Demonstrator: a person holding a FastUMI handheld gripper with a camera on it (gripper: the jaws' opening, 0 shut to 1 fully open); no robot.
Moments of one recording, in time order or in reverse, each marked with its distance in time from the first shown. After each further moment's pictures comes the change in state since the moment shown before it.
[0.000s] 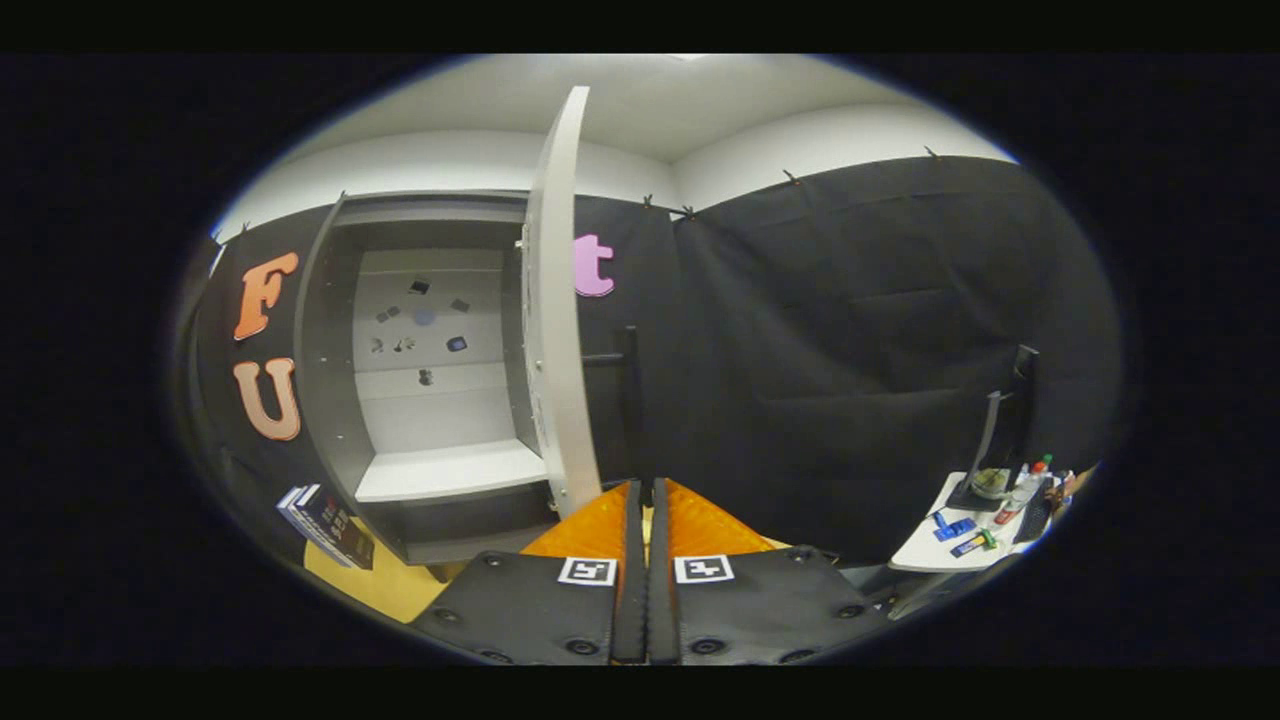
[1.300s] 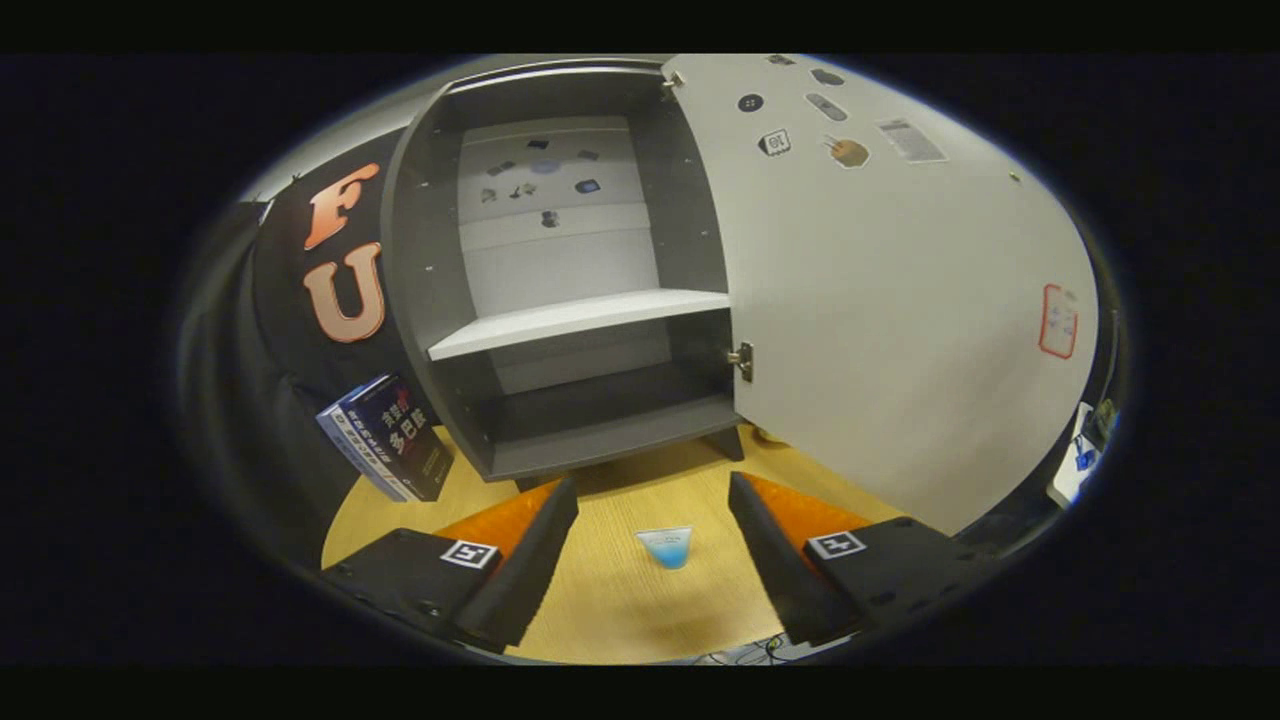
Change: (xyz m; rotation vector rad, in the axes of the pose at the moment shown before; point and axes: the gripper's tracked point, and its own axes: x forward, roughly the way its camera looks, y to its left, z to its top) arm 0.062 0.200 -0.285 -0.012 0.373 0.325
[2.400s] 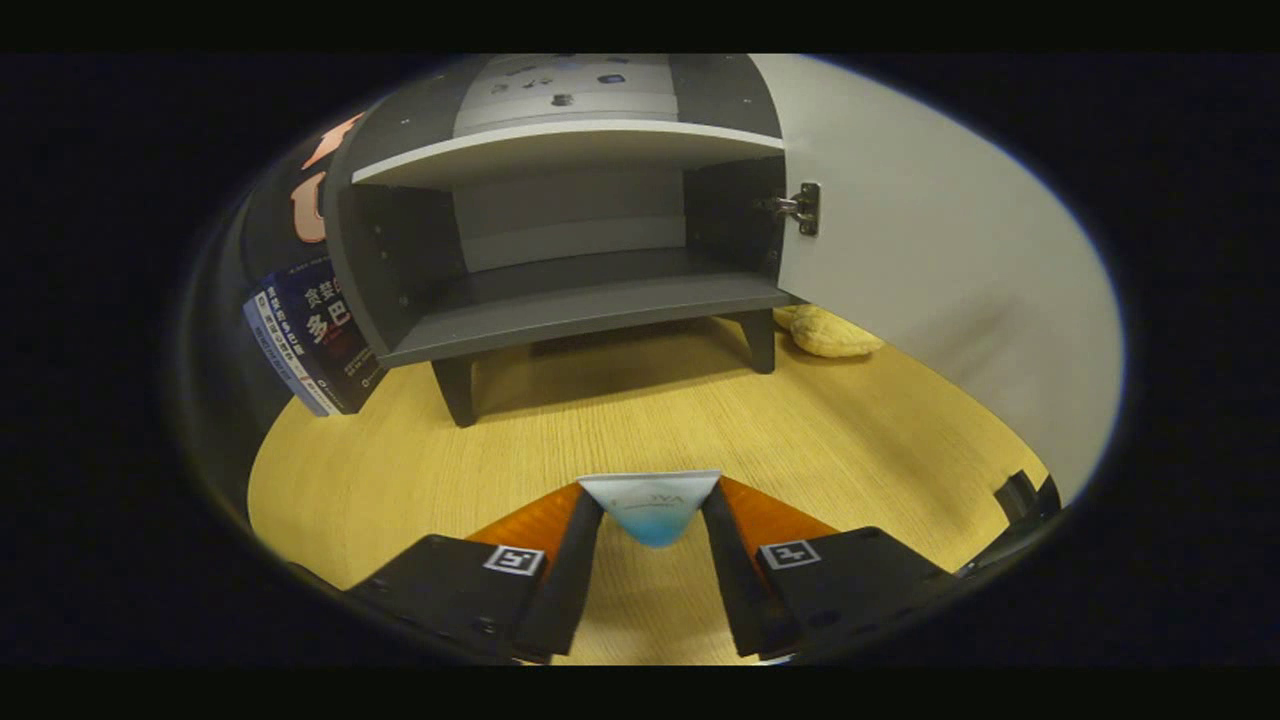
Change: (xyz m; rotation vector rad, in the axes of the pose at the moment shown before) arm 0.104 -0.028 -0.131 -0.083 0.267 -0.020
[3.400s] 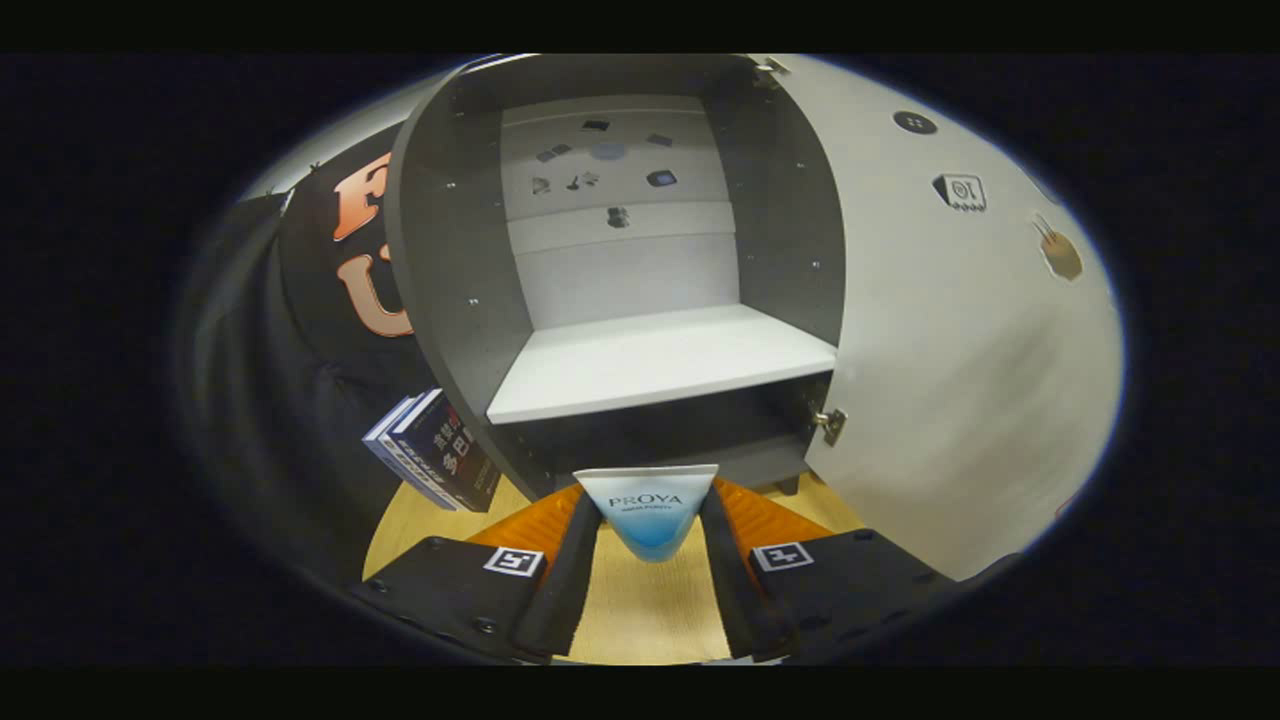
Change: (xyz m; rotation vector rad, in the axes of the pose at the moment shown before) arm -0.155 0.071 0.249 -0.027 -0.197 0.168
